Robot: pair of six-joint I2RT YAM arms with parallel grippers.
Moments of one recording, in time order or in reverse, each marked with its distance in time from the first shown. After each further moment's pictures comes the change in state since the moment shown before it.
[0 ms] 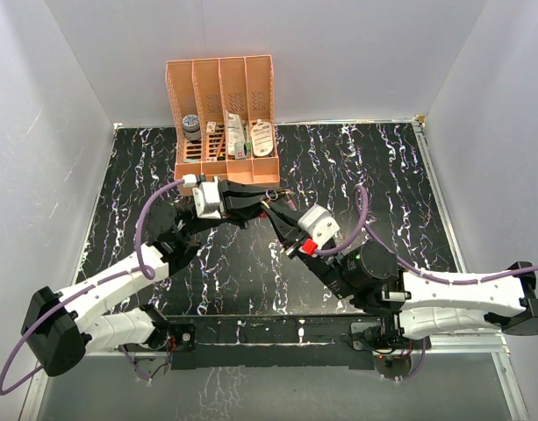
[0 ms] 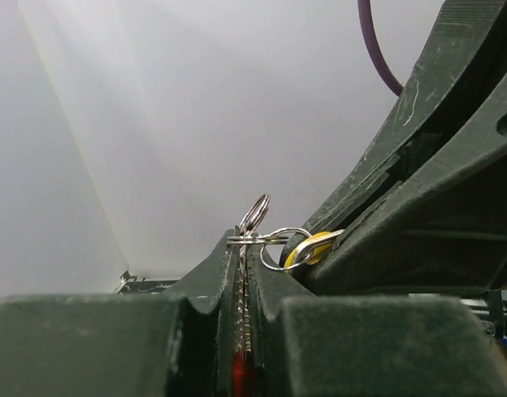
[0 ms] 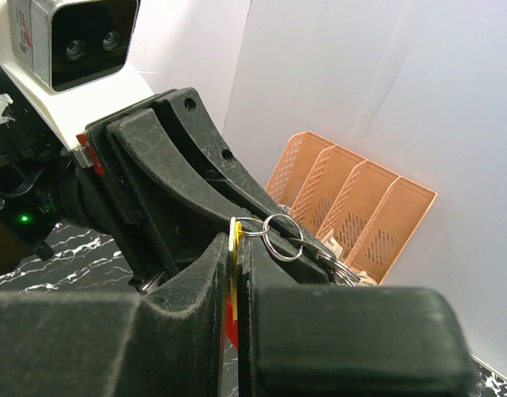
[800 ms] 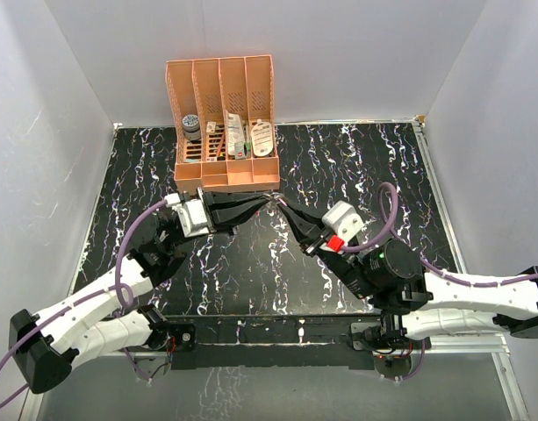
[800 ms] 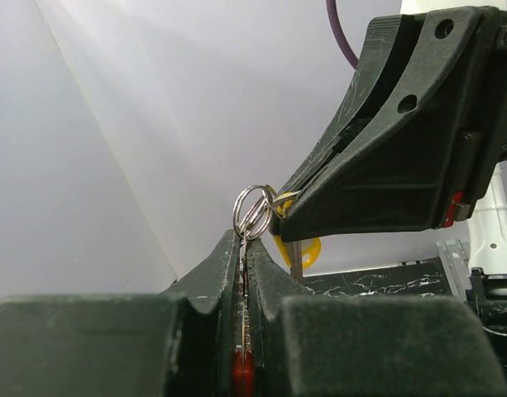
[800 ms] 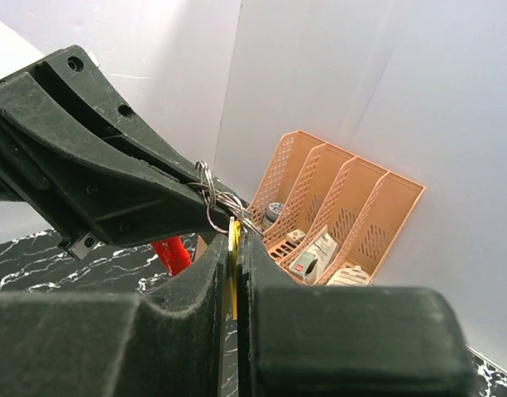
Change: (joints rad) left arm -0.022 -0.165 -0.002 -0.171 -0.054 0.187; right arm 0.004 -0.114 0.000 -0.096 0.011 0.017
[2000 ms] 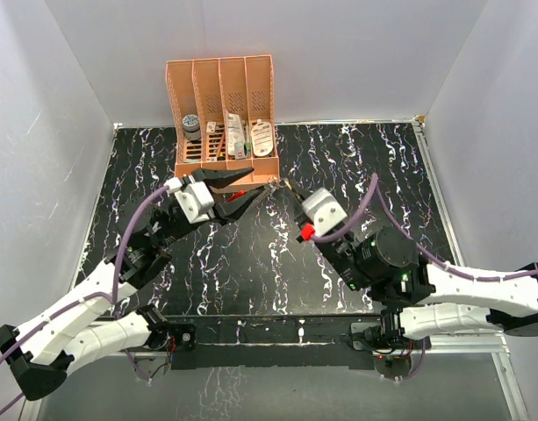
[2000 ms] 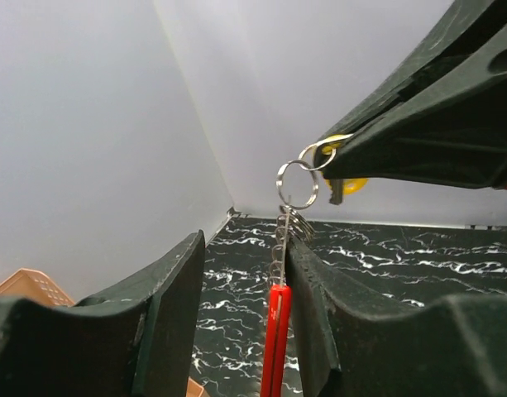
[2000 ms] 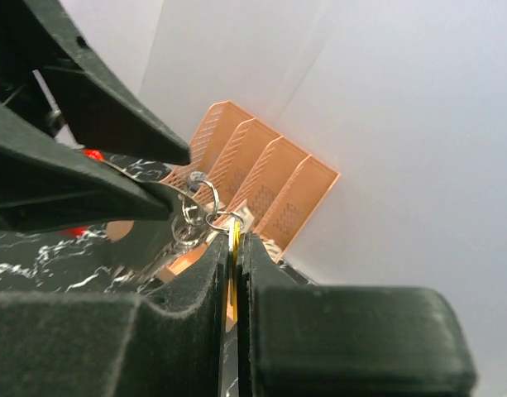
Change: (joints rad) left arm -0.011 -0.070 0.111 -0.407 -0.246 0.168; right arm -0.007 0.054 0.116 -0.137 0.111 -0.188
